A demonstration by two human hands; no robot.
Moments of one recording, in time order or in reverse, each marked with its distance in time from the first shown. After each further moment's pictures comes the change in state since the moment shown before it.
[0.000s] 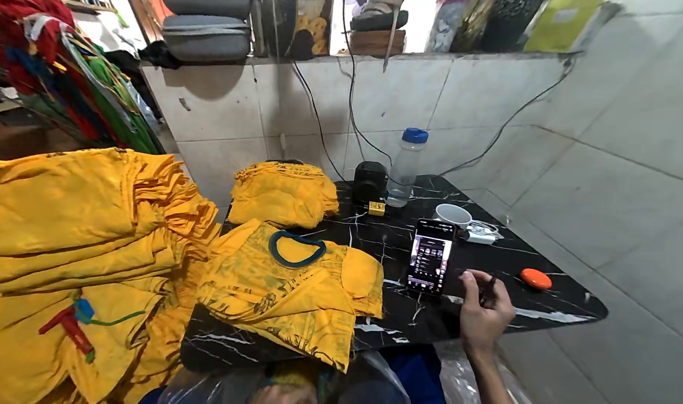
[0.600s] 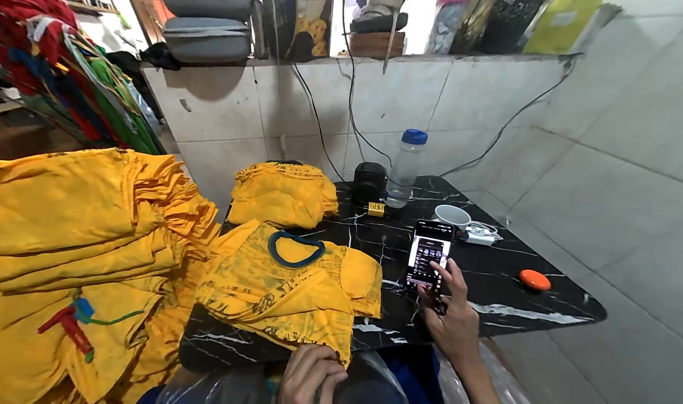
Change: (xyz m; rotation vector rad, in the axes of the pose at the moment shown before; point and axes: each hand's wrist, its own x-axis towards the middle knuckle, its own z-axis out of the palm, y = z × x) left_hand 0.047 0.045 0.026 -0.094 0.677 0.231; right_hand -0.027 -0.018 0.007 -0.346 -0.333 -0.311
